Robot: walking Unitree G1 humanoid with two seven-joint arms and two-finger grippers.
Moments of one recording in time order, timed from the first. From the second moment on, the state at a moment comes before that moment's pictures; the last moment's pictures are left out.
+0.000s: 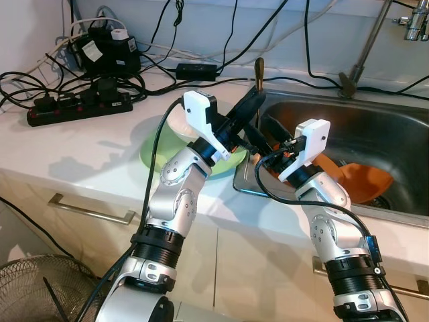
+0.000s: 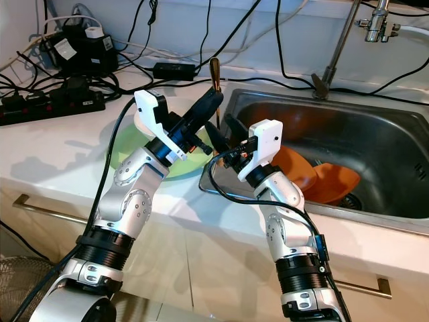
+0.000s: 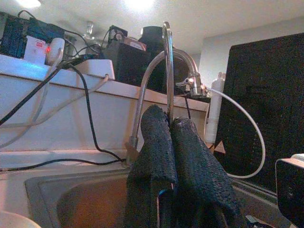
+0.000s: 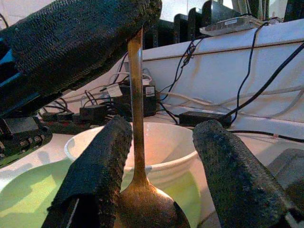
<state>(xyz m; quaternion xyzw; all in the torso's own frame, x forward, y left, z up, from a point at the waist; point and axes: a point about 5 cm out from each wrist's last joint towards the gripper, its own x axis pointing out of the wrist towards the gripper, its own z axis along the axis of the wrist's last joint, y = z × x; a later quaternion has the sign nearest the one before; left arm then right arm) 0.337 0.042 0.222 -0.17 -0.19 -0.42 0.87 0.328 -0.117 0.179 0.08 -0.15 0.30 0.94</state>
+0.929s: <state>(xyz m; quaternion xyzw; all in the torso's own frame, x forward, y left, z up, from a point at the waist) 0.336 0.040 0.222 -0.17 -0.19 -0.43 0.87 0.327 -0.115 0.181 0.08 -0.16 0.31 0.93</state>
